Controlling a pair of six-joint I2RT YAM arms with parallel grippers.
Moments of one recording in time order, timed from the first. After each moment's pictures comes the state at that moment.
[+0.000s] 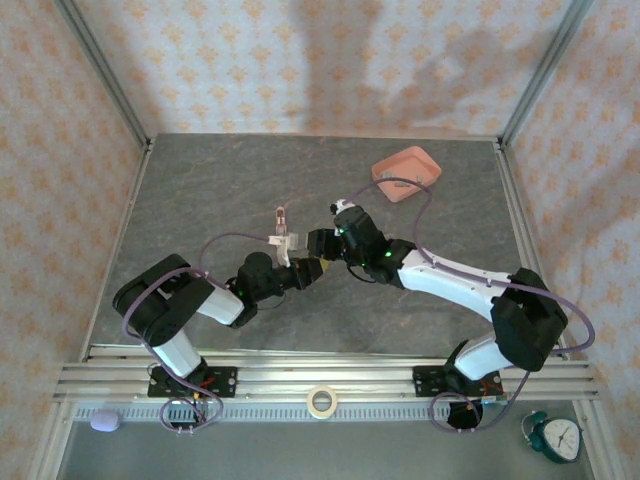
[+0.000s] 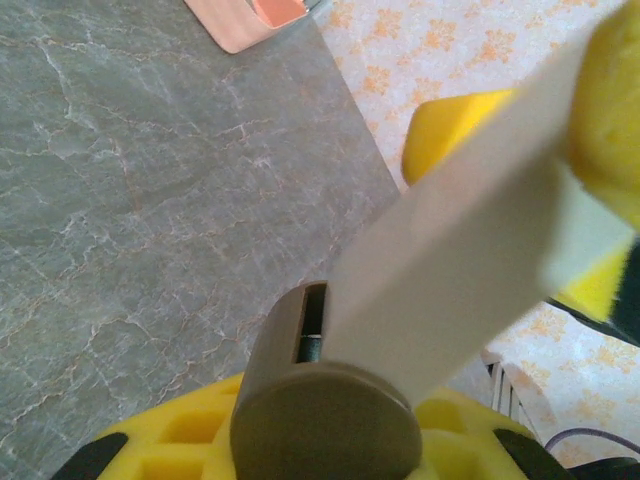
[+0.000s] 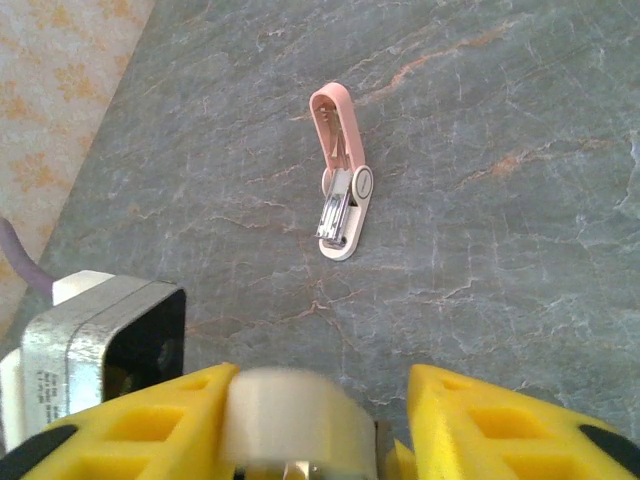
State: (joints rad) left arm -0.63 1.66 0.35 1.11 0.33 -0.86; right arm 0.83 1.46 0.95 -0.10 0.01 0.68
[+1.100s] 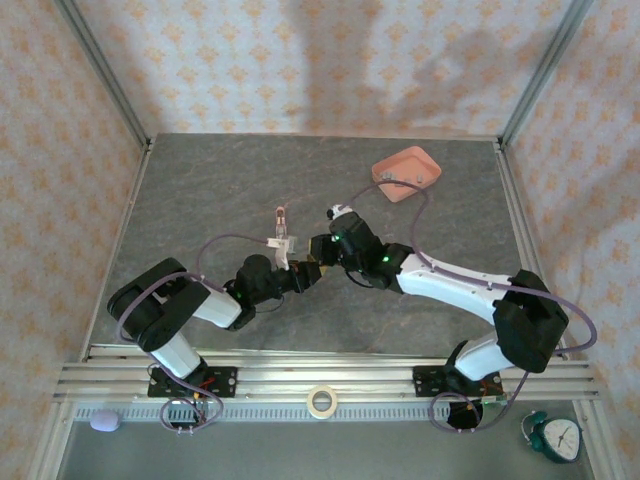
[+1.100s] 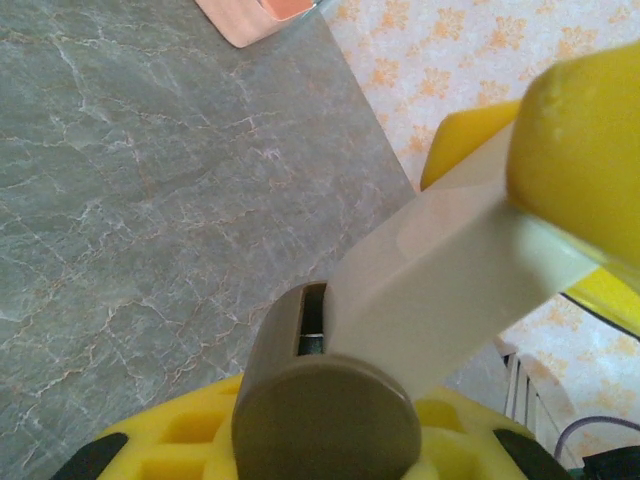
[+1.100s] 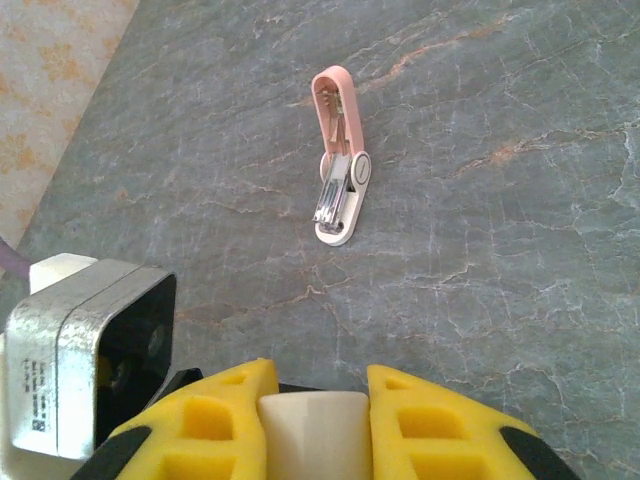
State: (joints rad) left arm -0.64 1.62 0.32 1.08 0.31 -0.80; right arm 0.87 1.45 0.95 -0.14 0.07 0.67
